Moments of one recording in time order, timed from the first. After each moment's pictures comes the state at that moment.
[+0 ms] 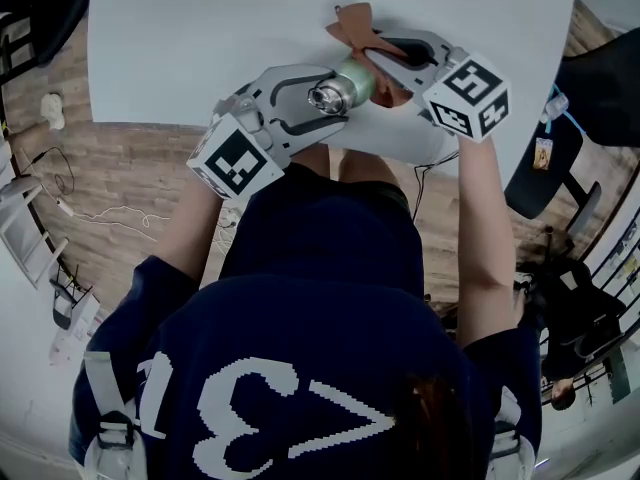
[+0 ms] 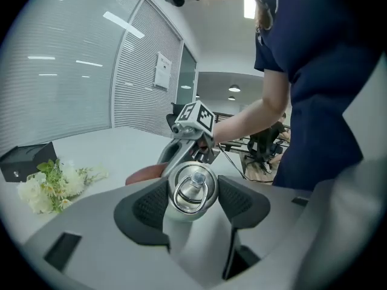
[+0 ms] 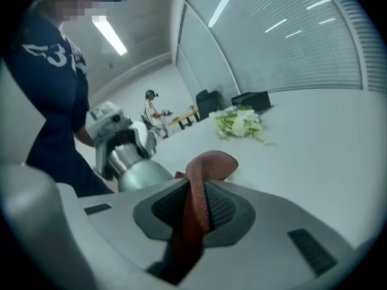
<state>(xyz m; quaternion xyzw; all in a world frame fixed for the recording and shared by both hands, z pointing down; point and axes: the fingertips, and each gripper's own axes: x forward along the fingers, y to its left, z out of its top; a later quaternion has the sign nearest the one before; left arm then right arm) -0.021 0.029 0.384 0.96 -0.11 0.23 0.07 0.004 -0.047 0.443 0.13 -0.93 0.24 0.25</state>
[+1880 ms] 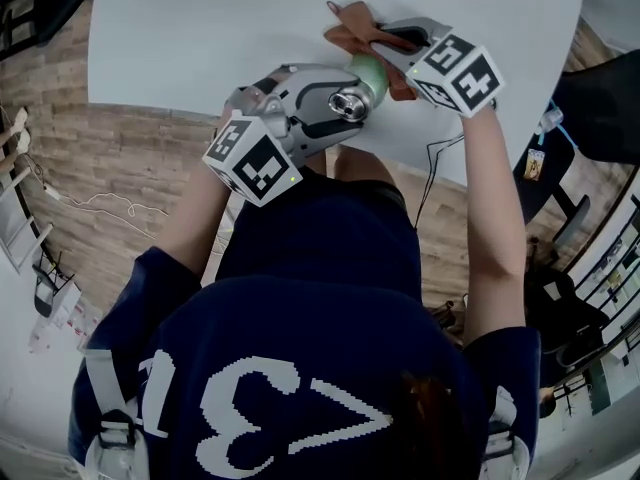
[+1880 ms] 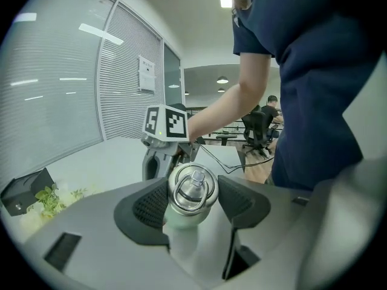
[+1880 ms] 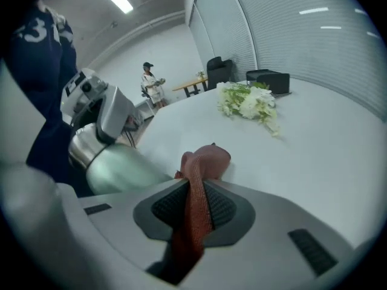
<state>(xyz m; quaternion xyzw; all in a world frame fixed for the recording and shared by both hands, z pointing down) 0.001 0.040 0.382 0.96 -0.09 0.26 -0.01 0.000 -0.056 0.474 0.06 -0.89 0.19 0.40</state>
